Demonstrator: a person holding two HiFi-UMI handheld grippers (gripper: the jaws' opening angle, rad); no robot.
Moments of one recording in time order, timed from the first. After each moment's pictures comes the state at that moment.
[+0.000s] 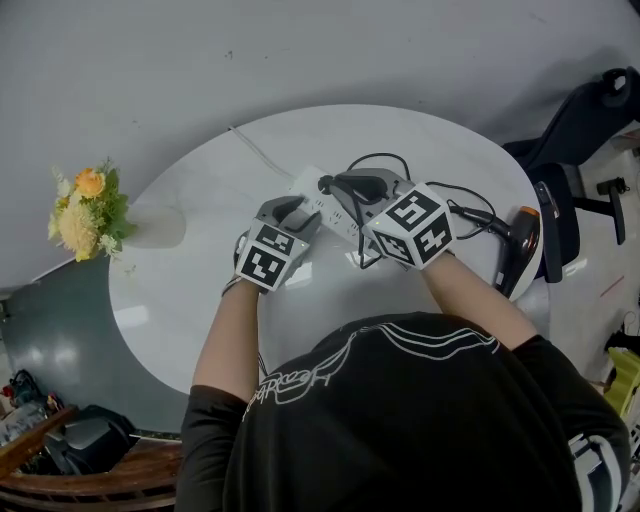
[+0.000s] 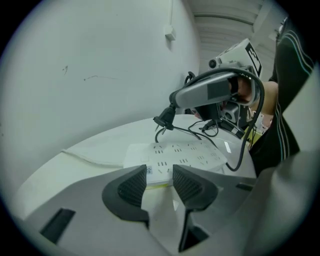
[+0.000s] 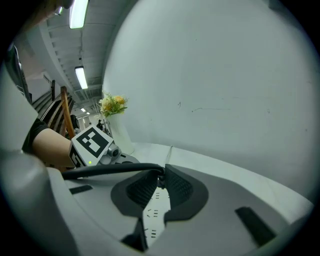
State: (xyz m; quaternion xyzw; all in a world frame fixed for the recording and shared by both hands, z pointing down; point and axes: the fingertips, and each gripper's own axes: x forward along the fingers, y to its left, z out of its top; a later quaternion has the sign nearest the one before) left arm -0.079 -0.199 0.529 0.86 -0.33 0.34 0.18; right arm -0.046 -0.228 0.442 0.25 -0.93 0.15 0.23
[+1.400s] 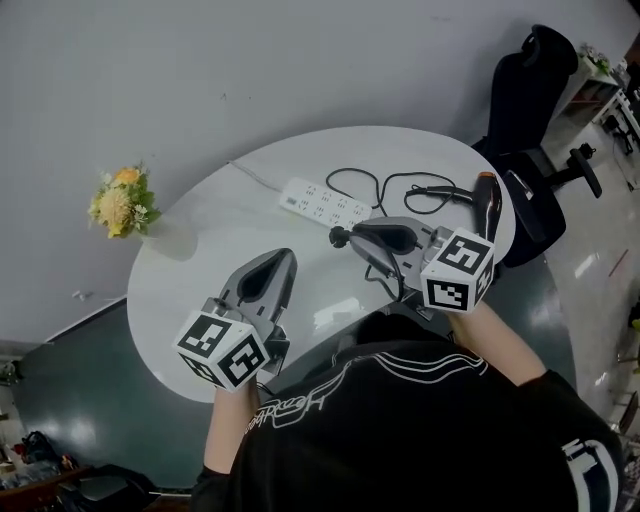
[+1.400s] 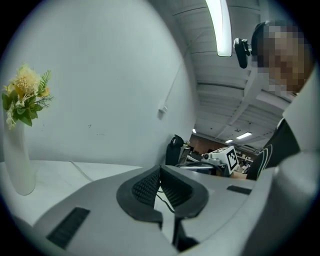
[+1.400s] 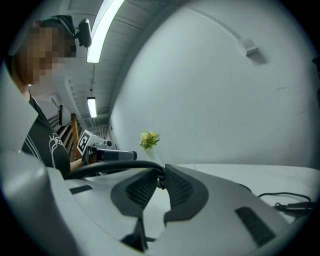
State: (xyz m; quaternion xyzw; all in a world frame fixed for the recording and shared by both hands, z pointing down) left arm -0.084 -0.021 0.291 0.91 -0.36 0.03 0.22; right arm 0.004 -0.037 0.313 0.26 -0.95 0.18 0.06
